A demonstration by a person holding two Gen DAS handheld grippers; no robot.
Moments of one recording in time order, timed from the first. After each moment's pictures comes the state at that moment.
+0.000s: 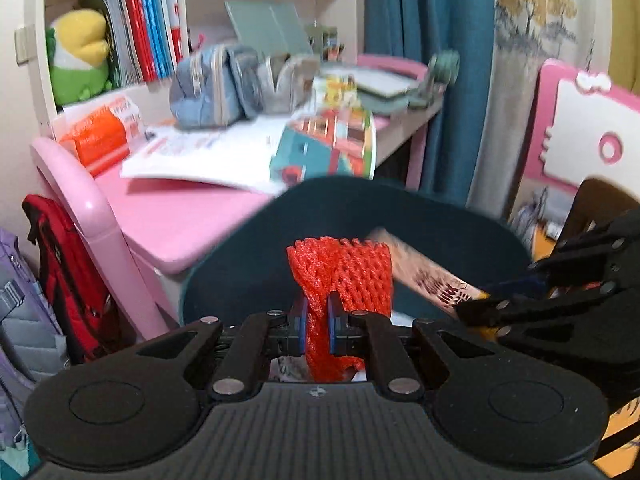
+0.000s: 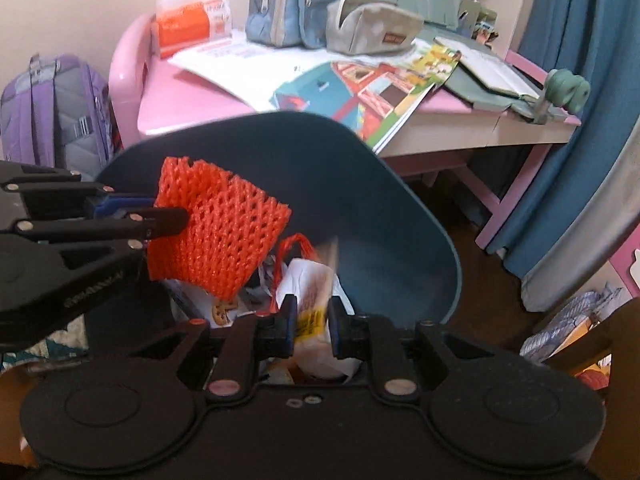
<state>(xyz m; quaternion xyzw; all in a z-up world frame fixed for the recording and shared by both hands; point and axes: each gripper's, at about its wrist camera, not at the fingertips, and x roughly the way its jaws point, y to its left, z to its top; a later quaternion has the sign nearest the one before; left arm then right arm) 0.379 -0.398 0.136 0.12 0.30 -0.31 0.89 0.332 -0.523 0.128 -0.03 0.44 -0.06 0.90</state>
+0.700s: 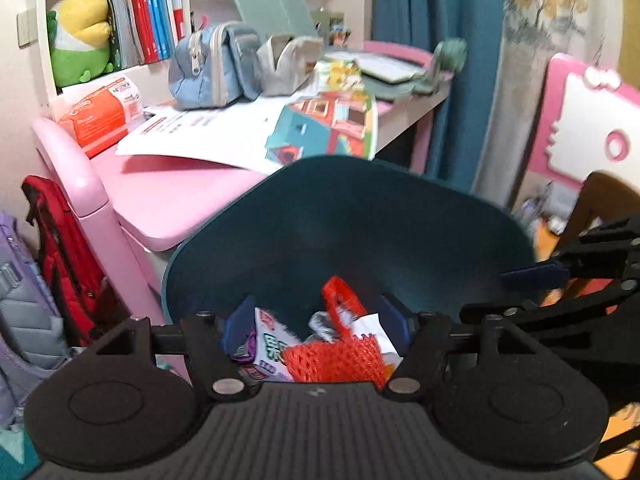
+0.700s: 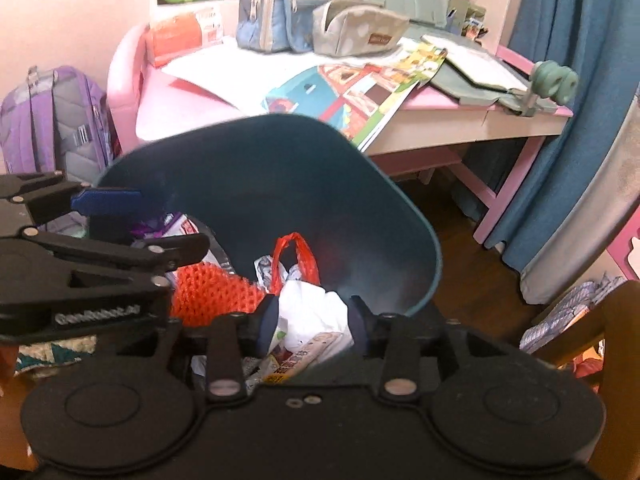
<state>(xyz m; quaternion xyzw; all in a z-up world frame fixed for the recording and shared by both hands) 0.371 -0.399 0.137 0.10 0.32 -0.30 0.89 0.305 -0.535 0.147 0.00 0.42 -0.05 0.91</state>
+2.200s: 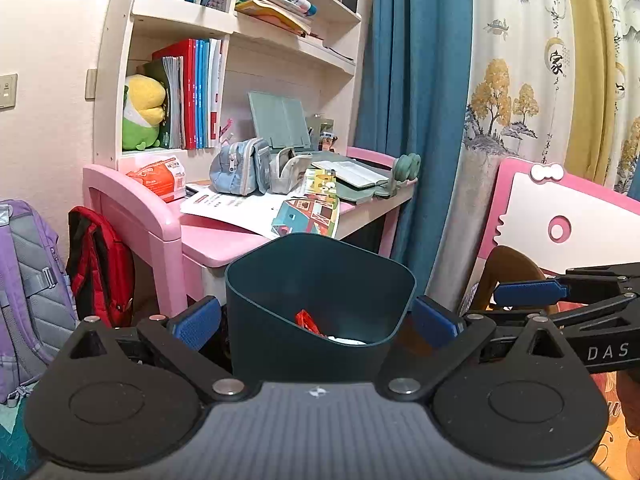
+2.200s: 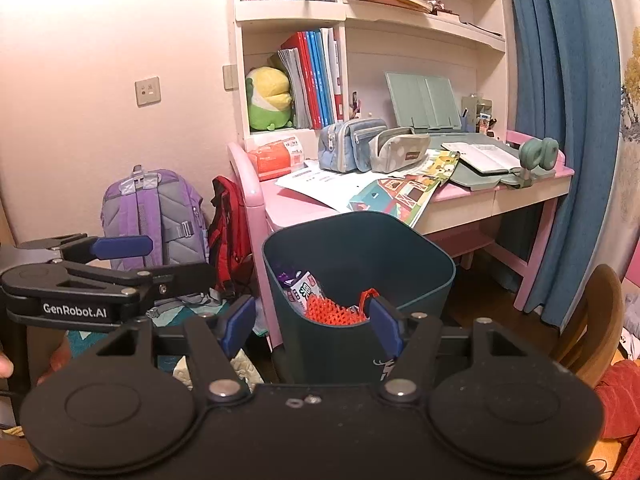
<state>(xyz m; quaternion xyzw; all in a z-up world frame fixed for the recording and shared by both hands) 0.213 -0.284 0.207 0.01 0.20 -0.33 0.92 0.132 -0.469 0.219 0.04 0.25 0.00 0.97</state>
